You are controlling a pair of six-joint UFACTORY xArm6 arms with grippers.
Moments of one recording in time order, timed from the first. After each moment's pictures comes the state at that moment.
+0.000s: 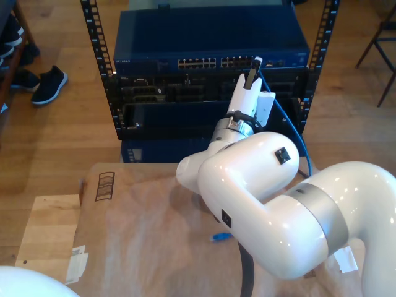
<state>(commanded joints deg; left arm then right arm) 99.0 -27.0 -6.8 5.6 60.8 -3.6 31.1 56.7 -94.1 52.5 -78.8 64.7</state>
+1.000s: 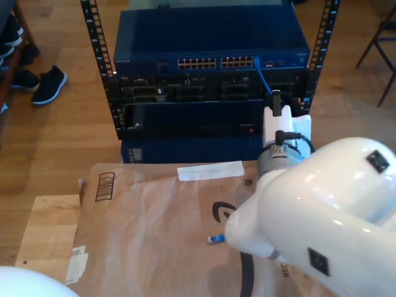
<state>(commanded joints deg) 99.0 -27.0 -6.8 5.6 60.8 -3.6 30.6 16.0 -37.9 43.2 -61.3 62.5</state>
